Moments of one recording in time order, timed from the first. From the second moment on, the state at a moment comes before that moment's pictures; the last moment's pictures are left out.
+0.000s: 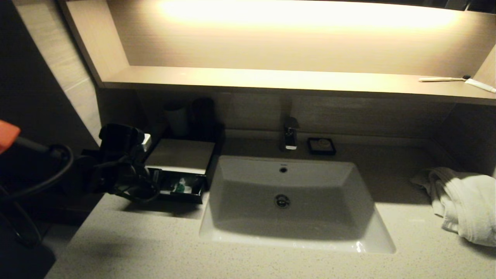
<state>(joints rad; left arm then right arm) -0.16 1.87 -0.99 -0.18 0.18 -0.01 0.00 0.00 0.00 0.00 0.00 0.00</state>
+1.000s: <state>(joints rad) -0.15 1.95 -1.00 -0.19 0.18 0.00 0.00 0.00 0.00 0.00 0.00 0.00</state>
